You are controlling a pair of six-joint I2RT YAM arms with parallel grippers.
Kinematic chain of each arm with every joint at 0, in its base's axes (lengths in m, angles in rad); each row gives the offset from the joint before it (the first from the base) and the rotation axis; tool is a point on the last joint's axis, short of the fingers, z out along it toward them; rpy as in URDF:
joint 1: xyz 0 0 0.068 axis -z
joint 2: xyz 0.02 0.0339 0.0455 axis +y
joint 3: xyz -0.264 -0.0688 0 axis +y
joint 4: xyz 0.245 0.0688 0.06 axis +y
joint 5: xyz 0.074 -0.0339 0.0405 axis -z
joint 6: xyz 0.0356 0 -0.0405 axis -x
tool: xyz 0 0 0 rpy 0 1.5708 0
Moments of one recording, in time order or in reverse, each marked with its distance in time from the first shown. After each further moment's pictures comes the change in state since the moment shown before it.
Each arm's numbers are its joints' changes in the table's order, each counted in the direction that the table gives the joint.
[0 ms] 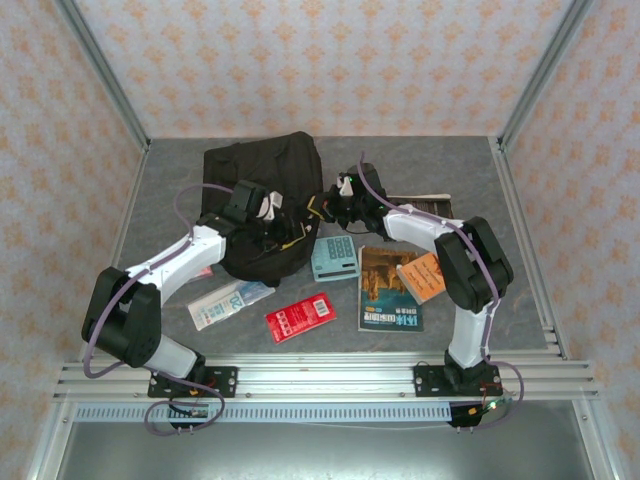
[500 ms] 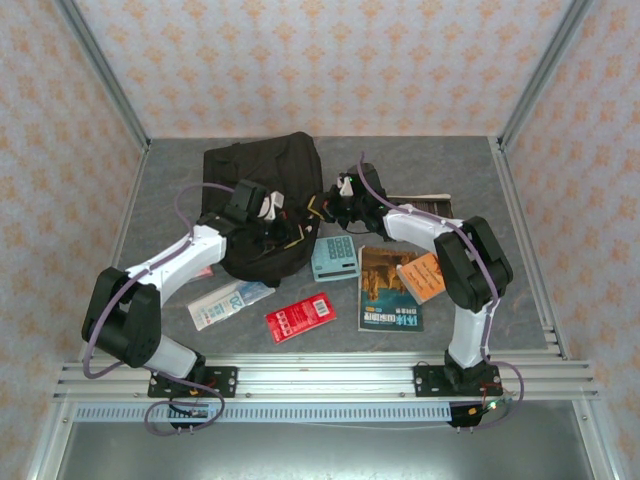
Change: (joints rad) left arm 0.007 -0.003 -0.014 0.018 0.006 -0.014; right arm 0.003 0.005 -0.003 0.001 0.000 0.003
